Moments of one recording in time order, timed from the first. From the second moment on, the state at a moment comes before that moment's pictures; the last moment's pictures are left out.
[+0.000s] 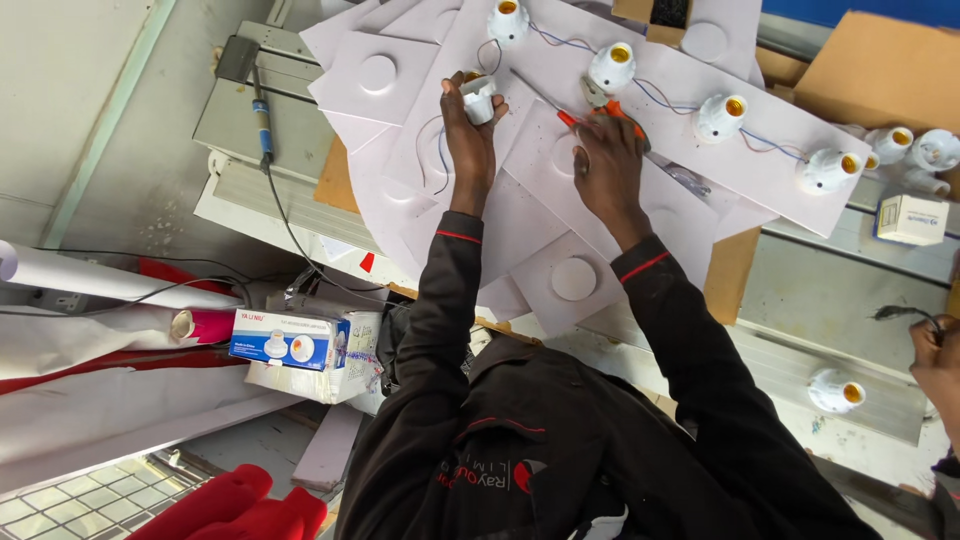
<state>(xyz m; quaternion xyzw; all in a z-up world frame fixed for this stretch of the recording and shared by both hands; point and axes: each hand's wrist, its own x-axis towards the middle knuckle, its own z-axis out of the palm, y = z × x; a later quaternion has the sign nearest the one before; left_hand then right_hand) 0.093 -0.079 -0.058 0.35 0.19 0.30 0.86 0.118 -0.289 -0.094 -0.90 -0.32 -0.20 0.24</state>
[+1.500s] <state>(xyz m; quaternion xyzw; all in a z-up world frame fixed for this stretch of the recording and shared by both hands) -0.039 0.049 0.005 0.59 0.12 0.26 0.75 0.011 -0.076 0.043 -0.67 -0.47 0.00 0.58</state>
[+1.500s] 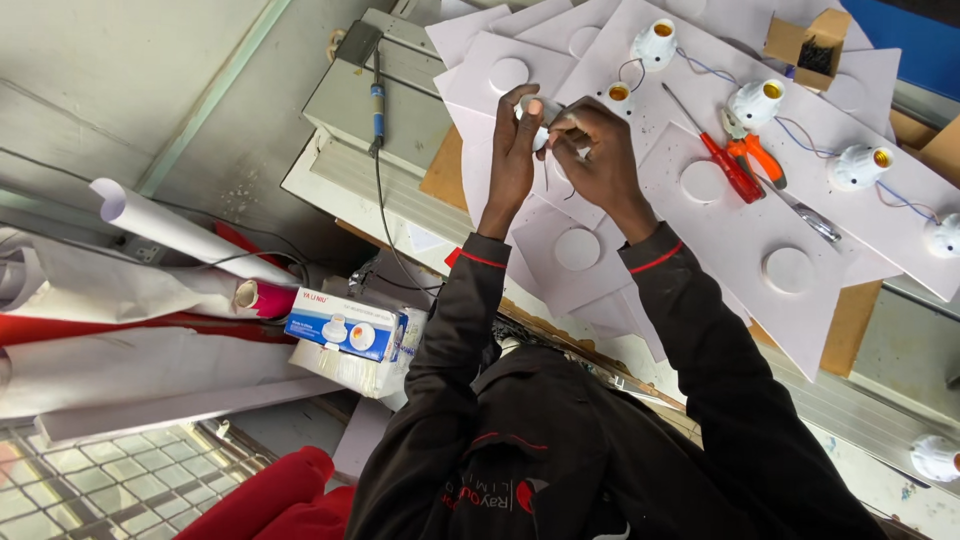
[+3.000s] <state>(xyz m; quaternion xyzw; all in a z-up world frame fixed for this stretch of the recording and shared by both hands) 0.001 -0.011 -0.016 0.64 0.12 0.13 0.75 0.035 -0.159 -0.007 -0.69 -0.30 0.07 0.66</state>
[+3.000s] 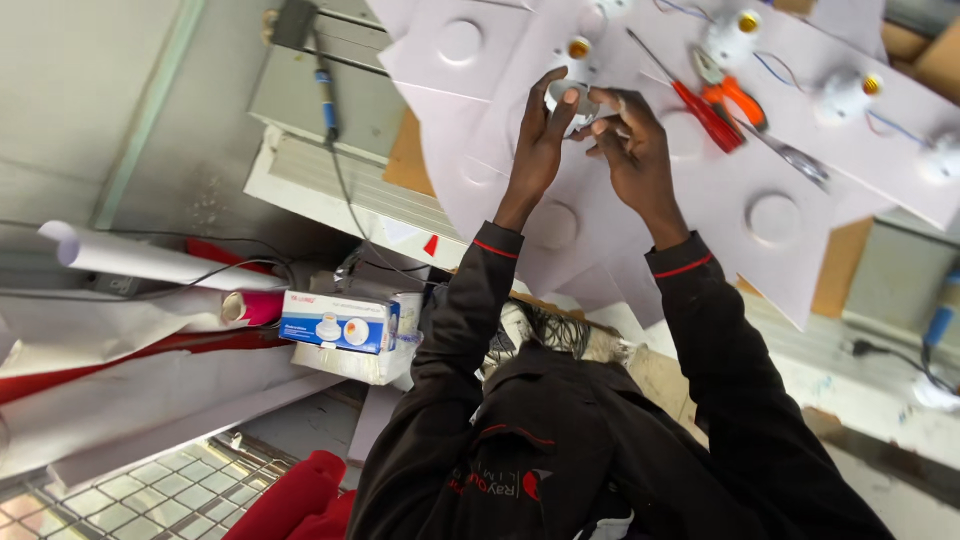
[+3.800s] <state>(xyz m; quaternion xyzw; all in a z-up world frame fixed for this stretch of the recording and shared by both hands) 0.024 -0.261 -0.063 0.30 0.00 0.18 0.94 0.021 -0.654 -0.145 -0.97 0.02 -0.10 0.20</state>
